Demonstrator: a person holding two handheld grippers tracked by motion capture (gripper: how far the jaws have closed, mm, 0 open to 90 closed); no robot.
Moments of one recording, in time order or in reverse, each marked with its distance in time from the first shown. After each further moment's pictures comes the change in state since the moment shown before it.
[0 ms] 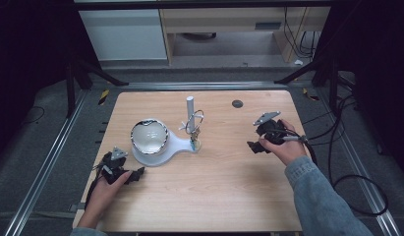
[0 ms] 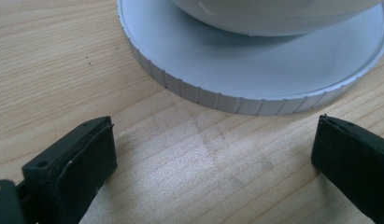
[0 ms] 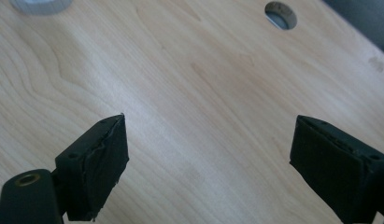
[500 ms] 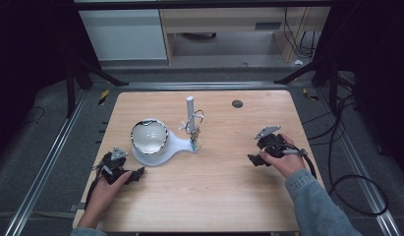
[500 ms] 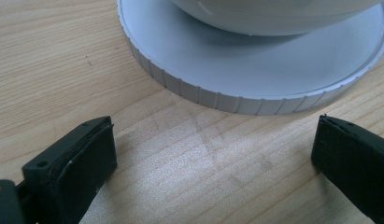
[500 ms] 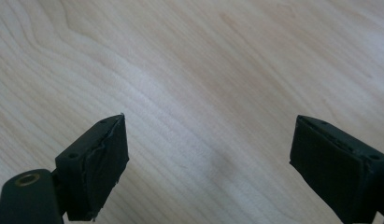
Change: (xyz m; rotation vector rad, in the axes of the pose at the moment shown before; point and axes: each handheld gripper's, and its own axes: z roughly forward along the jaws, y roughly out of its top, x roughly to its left) left arm 0.000 0.000 0.000 -0.002 0.001 -0.003; right arm 0.016 -0.038 0.021 0.024 0.050 0.038
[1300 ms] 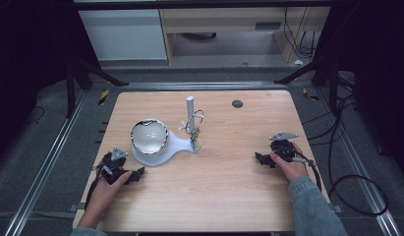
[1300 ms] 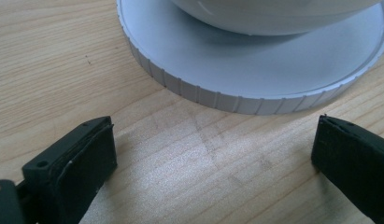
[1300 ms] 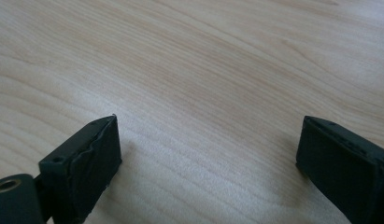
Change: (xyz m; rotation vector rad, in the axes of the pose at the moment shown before) left arm 0.000 0.000 0.000 0.003 0.002 0.001; right arm -0.032 -0.054 0.035 -0.149 -0.044 0.285
